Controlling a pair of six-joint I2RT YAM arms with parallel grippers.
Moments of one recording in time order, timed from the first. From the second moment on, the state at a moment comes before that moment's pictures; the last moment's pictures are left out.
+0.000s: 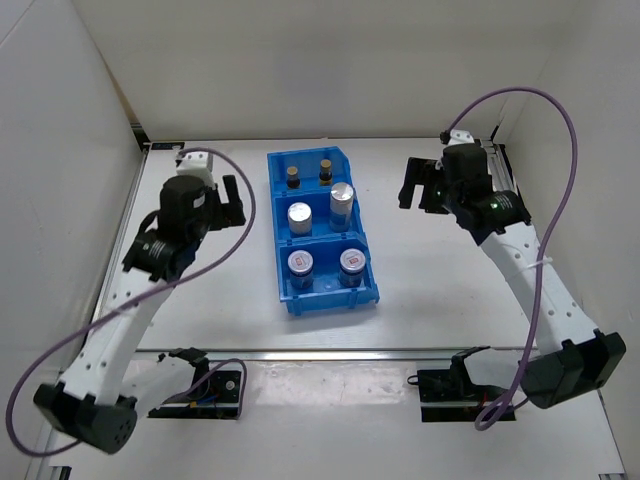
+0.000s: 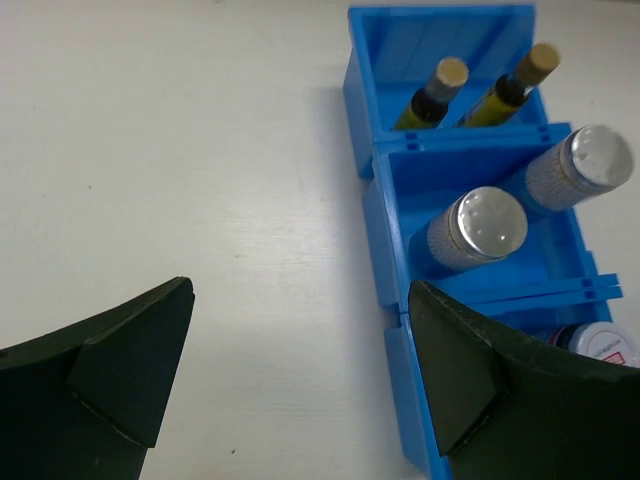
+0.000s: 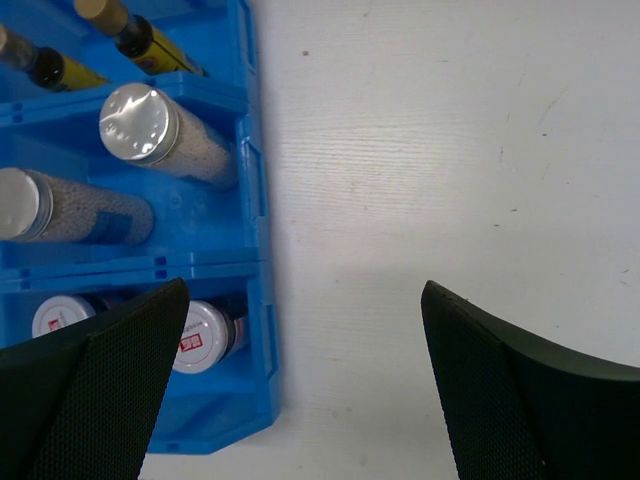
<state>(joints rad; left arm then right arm) -0.36 1.06 1.18 -0.60 -0.27 -0.25 0.37 1.26 1.37 -0.74 0.13 0.31</state>
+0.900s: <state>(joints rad) -0.36 0.94 0.67 -0.11 -0.47 -0.06 0.37 1.09 1.23 -0.69 0.04 0.30</state>
